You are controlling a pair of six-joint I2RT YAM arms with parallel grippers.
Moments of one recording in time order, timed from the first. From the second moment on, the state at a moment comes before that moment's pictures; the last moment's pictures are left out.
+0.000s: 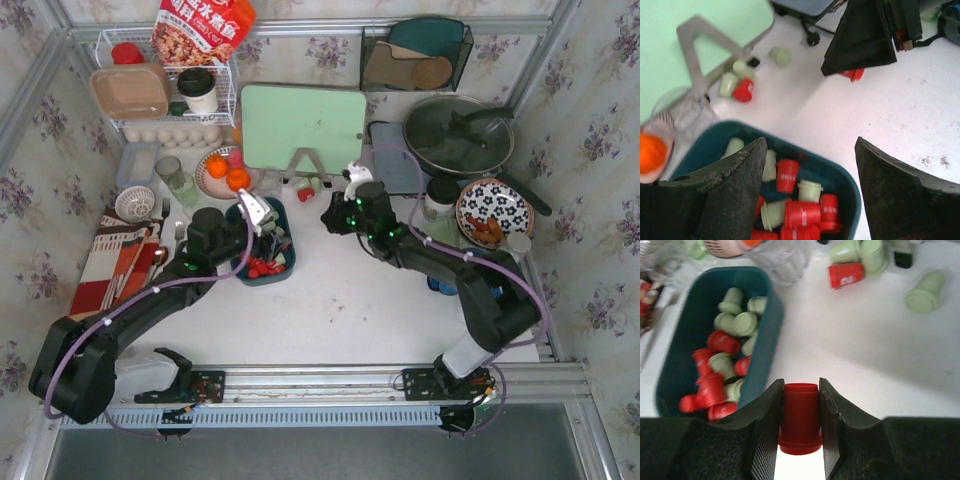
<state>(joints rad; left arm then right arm) -0.48 1.19 0.64 0.32 0.40 0.16 0.56 1.64 0.97 0.22 -0.06 0.33</state>
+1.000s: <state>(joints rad) -0.77 1.47 0.71 0.61 0.47 0.50 0.56 1.35 0.43 1.00 -0.37 0.65</state>
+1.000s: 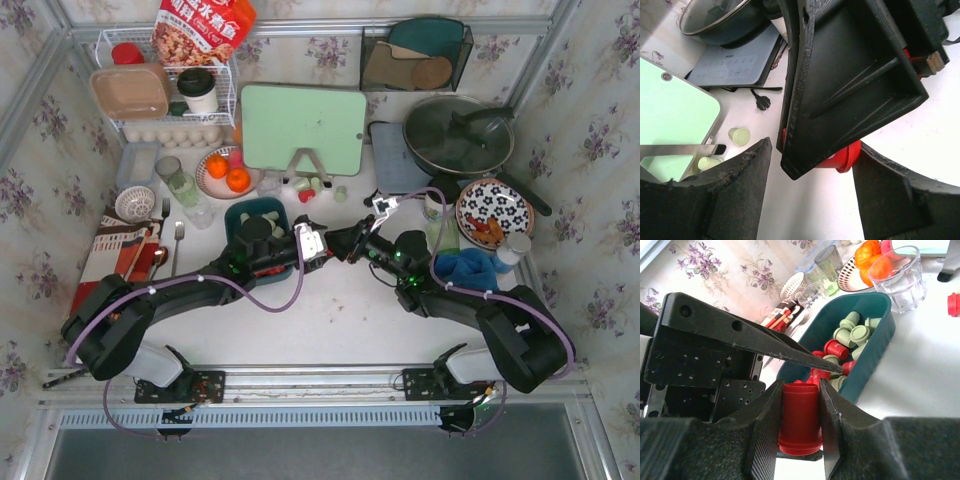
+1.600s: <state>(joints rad) -0.78 1.46 0.65 0.66 0.41 0.54 0.56 1.35 0.48 0.89 -0.36 0.63</state>
